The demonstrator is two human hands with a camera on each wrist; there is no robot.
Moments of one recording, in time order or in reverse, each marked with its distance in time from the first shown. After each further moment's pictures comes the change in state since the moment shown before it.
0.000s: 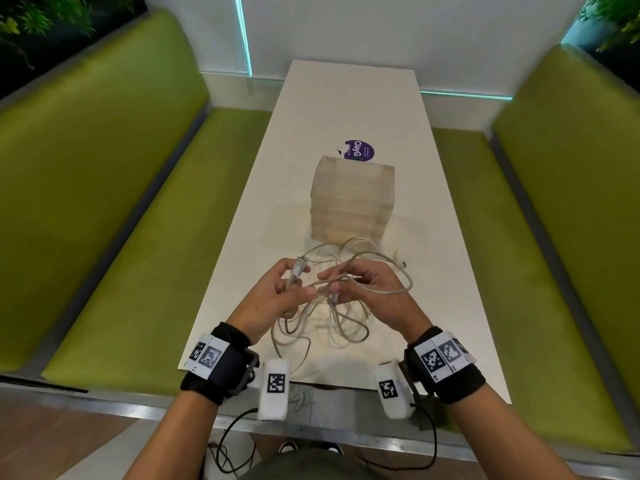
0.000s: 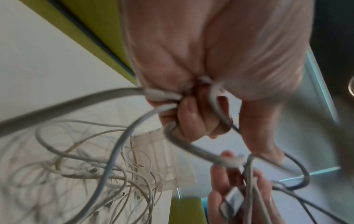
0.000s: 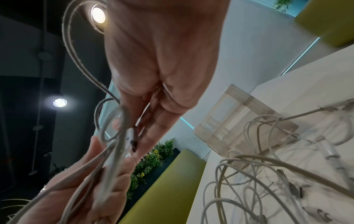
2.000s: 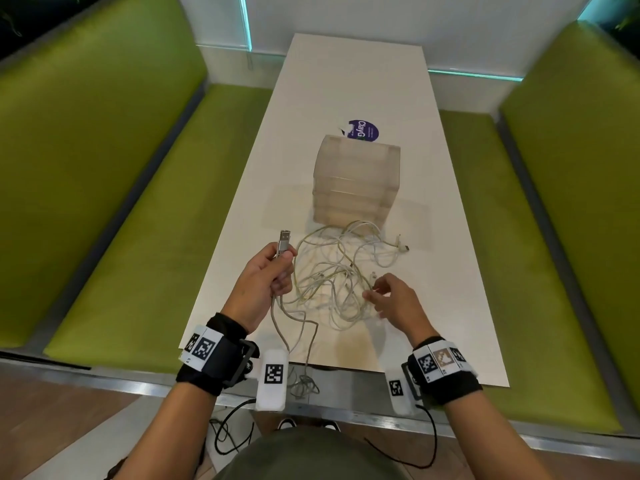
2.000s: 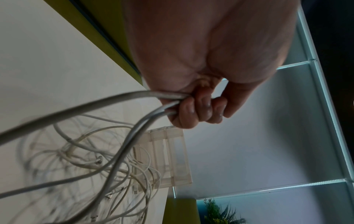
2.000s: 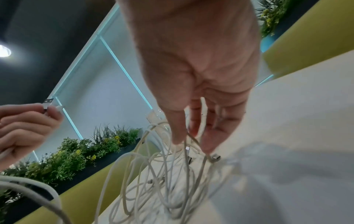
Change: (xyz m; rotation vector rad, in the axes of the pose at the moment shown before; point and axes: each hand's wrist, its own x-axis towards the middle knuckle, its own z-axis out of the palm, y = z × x) left_hand -0.004 -0.008 -0.001 -0.285 0.193 0.069; right_hand -0.015 0.088 -0.040 -0.494 0.399 0.472
